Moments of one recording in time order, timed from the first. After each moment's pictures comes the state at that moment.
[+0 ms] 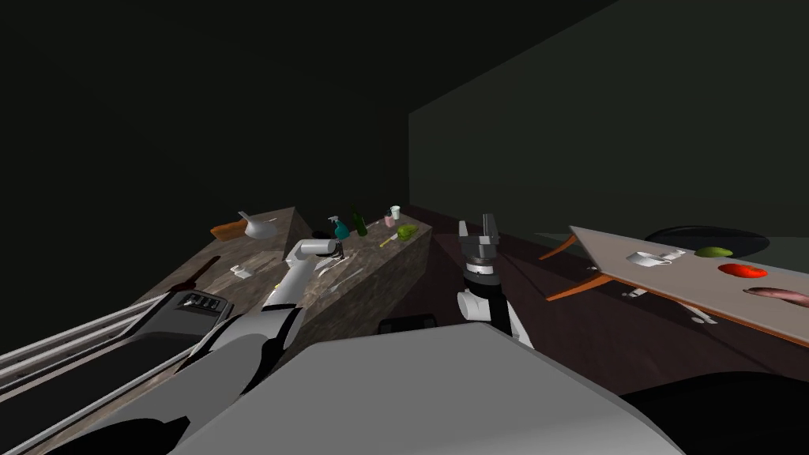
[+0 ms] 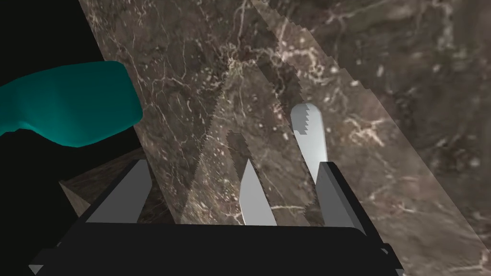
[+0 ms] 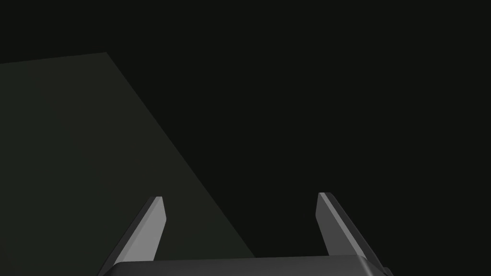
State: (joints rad) left arm -0.51 0.56 0.06 -1.25 0.32 1.16 0.30; right arm 0.46 0.01 0.05 -2.27 0.06 -0.59 -0.15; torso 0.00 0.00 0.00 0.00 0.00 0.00
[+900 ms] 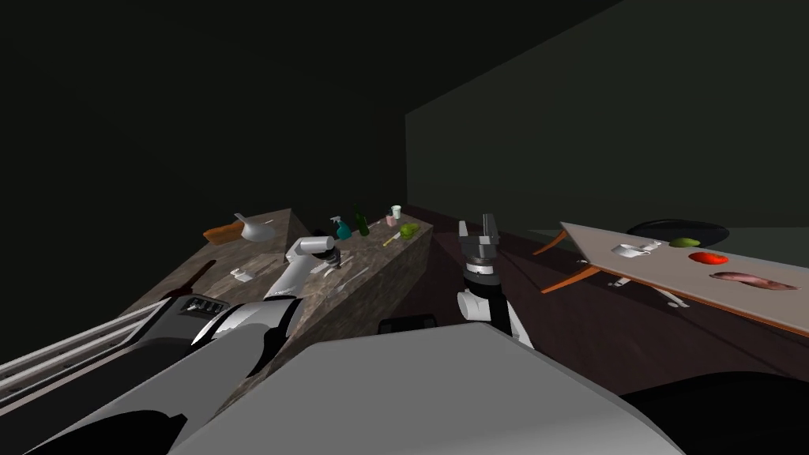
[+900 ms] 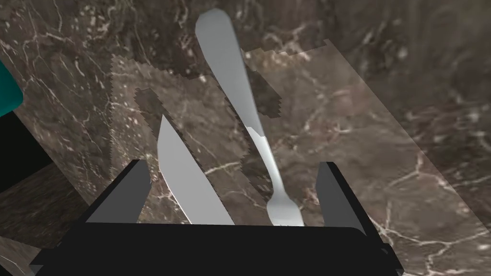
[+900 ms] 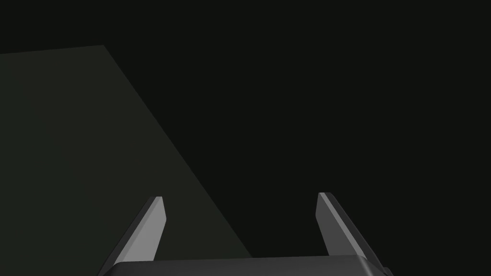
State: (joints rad) left arm -0.59 0.58 0.06 -1.10 0.37 1.40 0.26; right arm 0.46 0.01 0.05 -2.27 0.06 -0.59 -0.15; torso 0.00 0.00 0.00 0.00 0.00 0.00
